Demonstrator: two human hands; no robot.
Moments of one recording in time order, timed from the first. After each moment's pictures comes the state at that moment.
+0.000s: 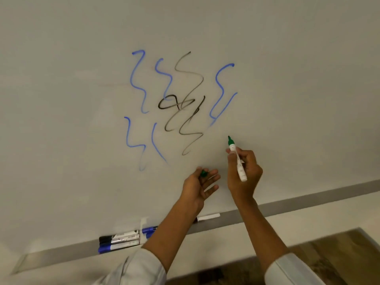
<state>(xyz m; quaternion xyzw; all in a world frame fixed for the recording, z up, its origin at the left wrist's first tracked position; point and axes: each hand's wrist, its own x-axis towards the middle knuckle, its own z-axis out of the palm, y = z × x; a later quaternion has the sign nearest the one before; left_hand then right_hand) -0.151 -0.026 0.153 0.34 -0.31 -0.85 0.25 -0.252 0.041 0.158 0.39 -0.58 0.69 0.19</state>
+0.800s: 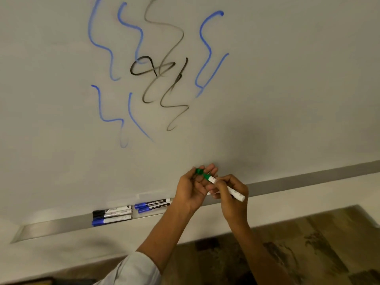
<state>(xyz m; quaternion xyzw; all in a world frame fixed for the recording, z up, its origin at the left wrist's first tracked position) -0.163 0.001 0.080 0.27 -0.16 -0.92 0.25 -0.227 0.104 0.074 0.30 -0.62 0.71 -0.15</state>
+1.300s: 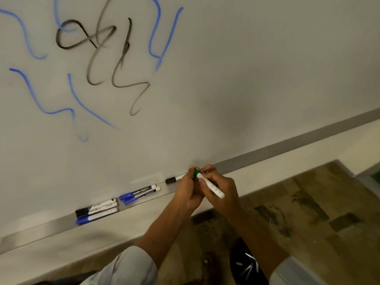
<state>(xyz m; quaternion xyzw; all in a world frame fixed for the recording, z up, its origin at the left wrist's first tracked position) -0.179 0.046 0.045 0.41 -0.18 -0.88 0.17 -0.251 0.134 -0.001 0.46 -0.71 0.53 -0.07</state>
